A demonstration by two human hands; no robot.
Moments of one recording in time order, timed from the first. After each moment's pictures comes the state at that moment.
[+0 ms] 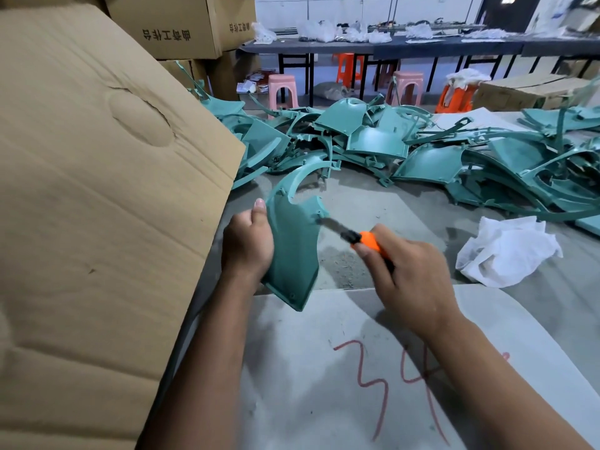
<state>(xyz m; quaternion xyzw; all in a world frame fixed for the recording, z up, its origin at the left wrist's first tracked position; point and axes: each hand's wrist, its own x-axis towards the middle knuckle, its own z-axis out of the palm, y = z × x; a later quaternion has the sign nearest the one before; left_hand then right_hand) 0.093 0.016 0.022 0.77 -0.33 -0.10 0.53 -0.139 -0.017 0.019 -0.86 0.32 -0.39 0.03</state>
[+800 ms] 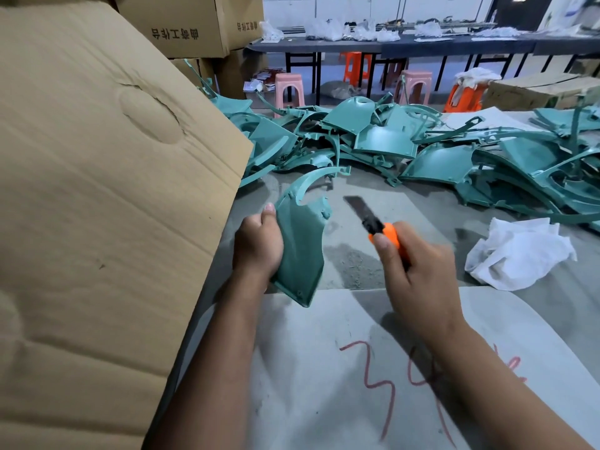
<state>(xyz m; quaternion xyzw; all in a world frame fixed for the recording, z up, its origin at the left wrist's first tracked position) 0.091 0.012 0.016 0.77 -0.29 -0.17 0.54 -0.133 -0.014 0.014 -0.80 0.36 -0.47 0.13</state>
